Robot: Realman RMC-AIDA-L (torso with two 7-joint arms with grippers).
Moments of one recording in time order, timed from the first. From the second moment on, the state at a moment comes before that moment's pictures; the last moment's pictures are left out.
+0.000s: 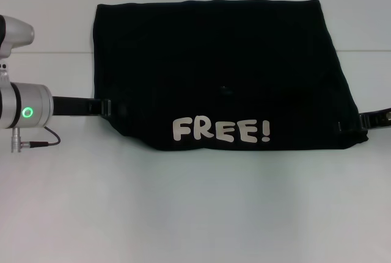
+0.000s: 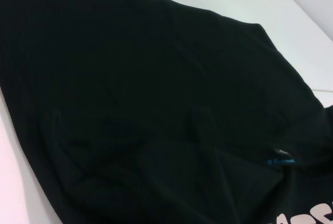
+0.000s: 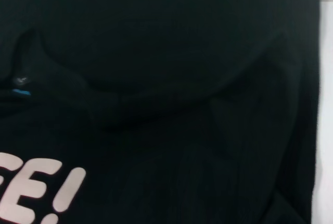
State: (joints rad) left arm -0.73 -2.07 0.59 0.68 2.39 1.17 -2.17; right arm 0.75 1.99 -0.75 -0.67 -2.63 -1.07 2.38
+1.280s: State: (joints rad) left arm -0.72 -2.07 0.59 0.69 2.37 1.19 -2.17; right arm 0.75 1.96 -0.68 -0.65 -2.60 -1.14 2.41
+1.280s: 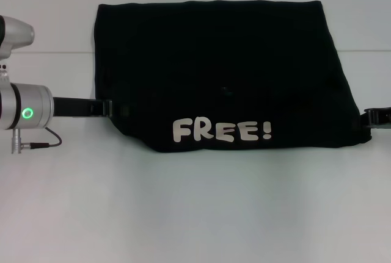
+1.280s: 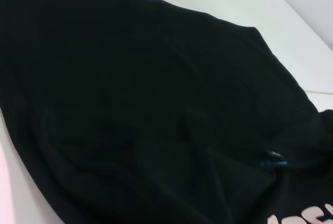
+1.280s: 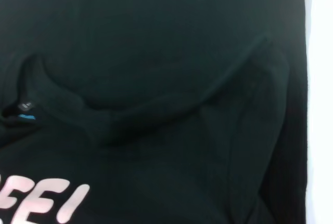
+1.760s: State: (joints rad) left arm -0.76 -2.01 0.60 0.72 2.48 1.59 -2.34; right arm 0.66 1.90 -0.64 -0.77 -2.58 -1.44 2.49
